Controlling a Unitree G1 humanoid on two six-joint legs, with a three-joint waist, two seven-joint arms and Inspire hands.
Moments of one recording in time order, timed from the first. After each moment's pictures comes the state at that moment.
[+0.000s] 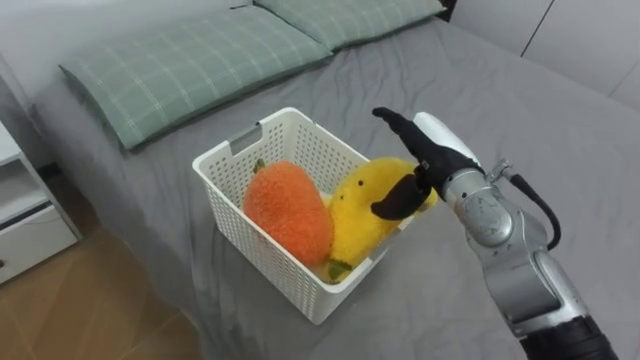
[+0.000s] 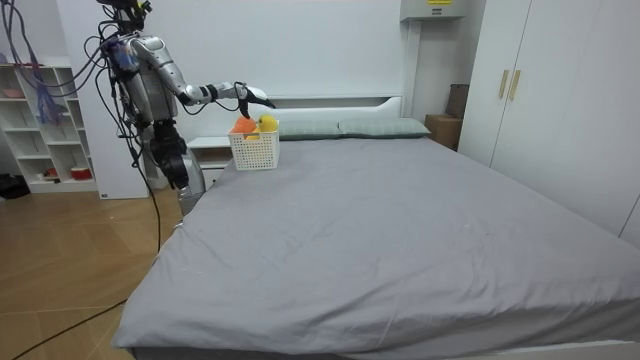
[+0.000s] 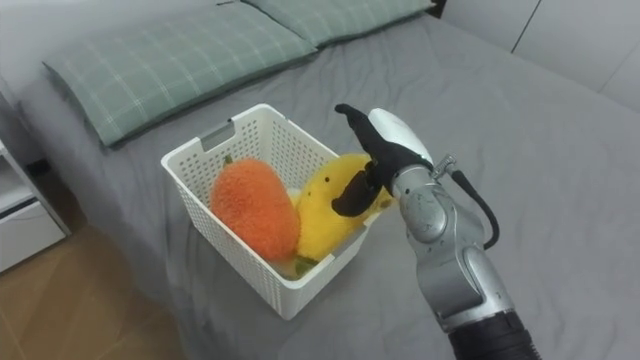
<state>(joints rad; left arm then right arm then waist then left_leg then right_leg) 0.22 0.20 0.14 0.99 -0.12 0.18 -0.17 -0.28 -0.30 0.25 0.09 -0.55 0.30 0.24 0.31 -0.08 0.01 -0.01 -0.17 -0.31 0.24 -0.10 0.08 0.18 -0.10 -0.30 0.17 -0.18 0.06</state>
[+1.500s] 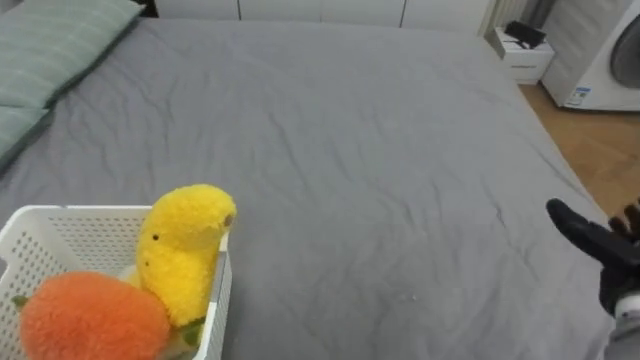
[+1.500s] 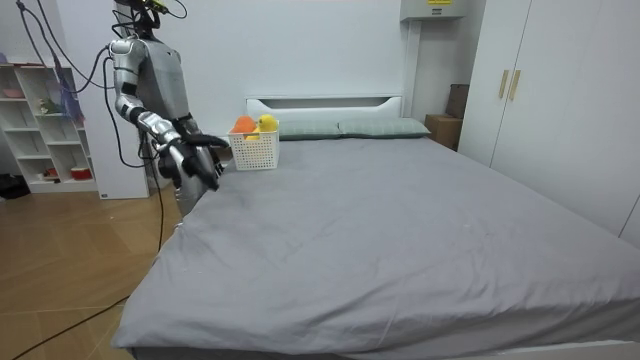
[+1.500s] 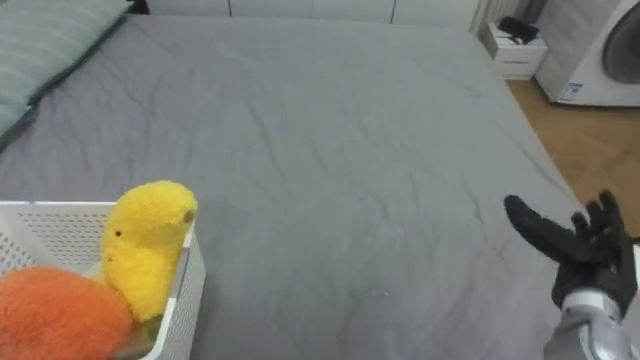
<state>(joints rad) 0.31 0.21 0.17 1.06 -0.21 0.06 -0.16 0.16 -0.31 -0.38 0.39 0.89 0.02 -0.24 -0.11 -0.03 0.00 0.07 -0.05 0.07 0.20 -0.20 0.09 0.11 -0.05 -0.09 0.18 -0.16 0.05</state>
